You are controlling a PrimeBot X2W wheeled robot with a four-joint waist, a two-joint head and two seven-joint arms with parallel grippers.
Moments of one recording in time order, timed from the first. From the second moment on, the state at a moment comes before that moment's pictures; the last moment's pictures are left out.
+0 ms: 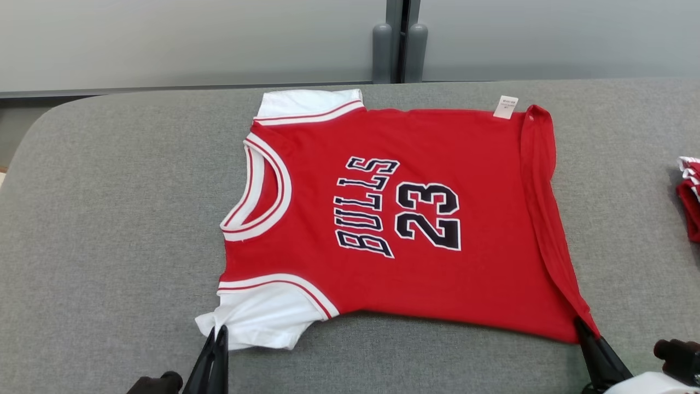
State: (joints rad) left arm 0.26 0.06 -0.16 -0.13 -0.24 0.12 -0.04; right arm -0.01 -0.33 0.31 0.39 0.78 0.13 -0.18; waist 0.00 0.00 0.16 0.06
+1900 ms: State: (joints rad) left arm -0.21 0.09 -0.13 0.02 -0.18 0.12 -0.26; right arm -0.19 -0.28 0.11 0.03 0.41 0.13 -0.21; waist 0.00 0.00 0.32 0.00
